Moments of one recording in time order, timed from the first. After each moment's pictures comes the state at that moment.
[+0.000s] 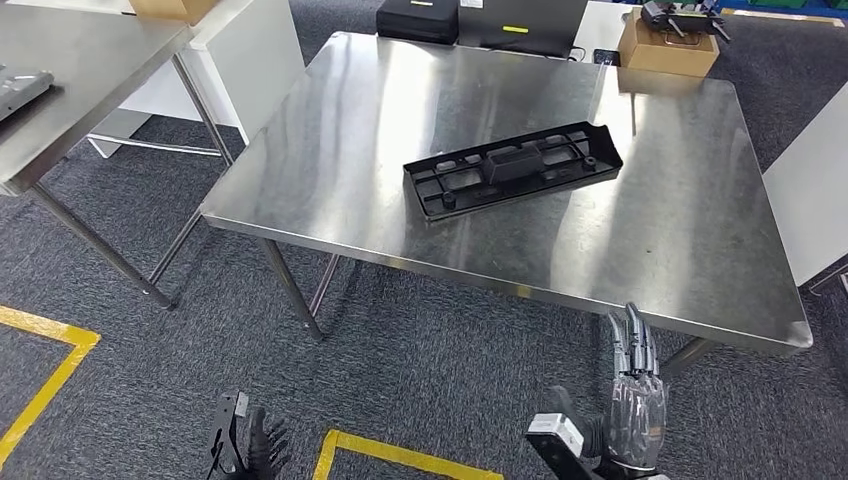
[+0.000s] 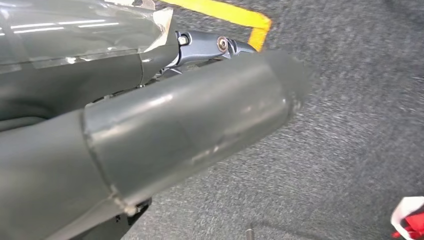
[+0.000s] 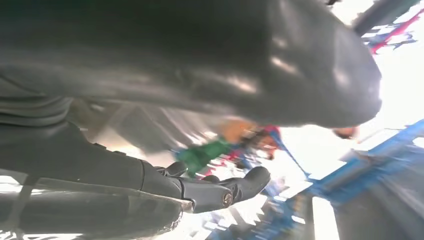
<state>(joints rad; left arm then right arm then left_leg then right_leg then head) -0.12 -0.14 0.08 -0.64 0.19 -0.01 0.03 0.21 -0.03 0.21 -1.66 0.93 -0.63 -0.13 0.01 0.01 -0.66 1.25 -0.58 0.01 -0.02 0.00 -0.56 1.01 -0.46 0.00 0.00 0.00</state>
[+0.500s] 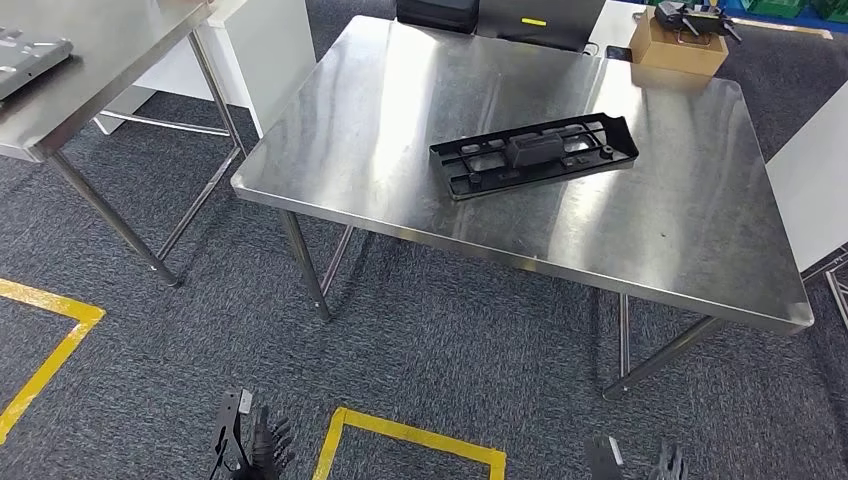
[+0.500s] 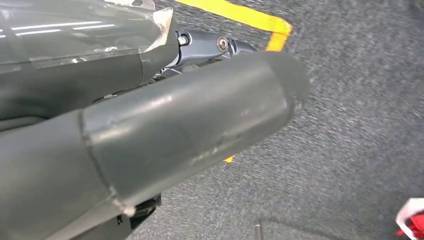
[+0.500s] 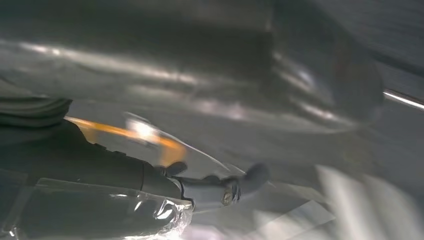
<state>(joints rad) -0.10 -0.15 0.01 -0.70 0.26 0.04 0.05 -0.03 0.12 -0.54 -0.62 1.08 -0.63 -0.17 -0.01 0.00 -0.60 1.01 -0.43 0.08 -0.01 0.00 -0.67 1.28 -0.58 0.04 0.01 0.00</state>
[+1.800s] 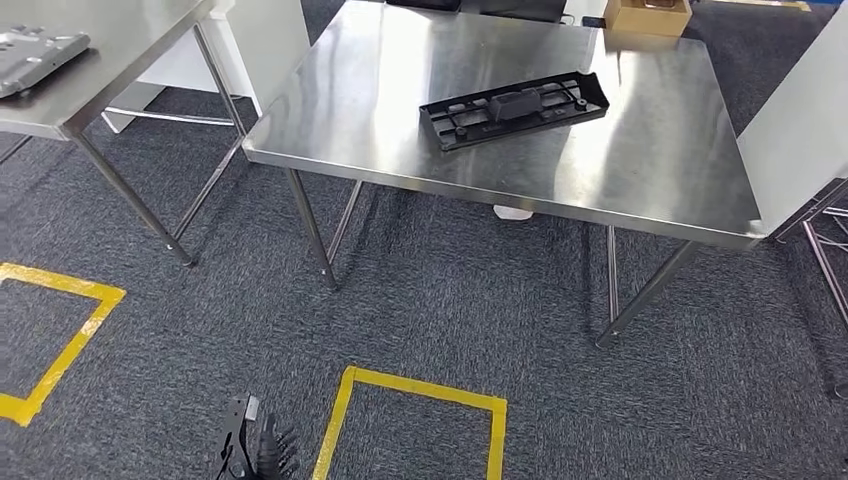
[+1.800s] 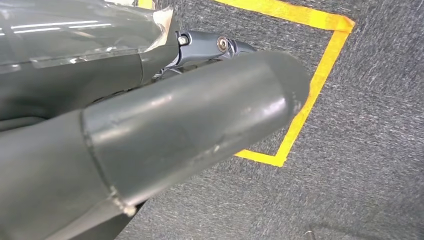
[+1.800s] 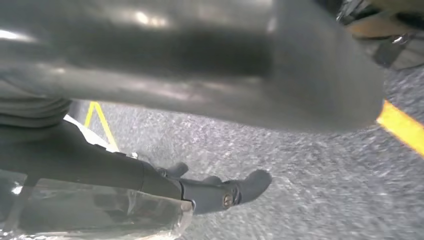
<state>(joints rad) -0.08 -0.12 -0.10 -0.70 0.35 0.06 0.06 -0.07 0.17 -0.57 -0.21 1.34 -0.13 0.17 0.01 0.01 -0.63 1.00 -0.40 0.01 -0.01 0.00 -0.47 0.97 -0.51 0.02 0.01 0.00</state>
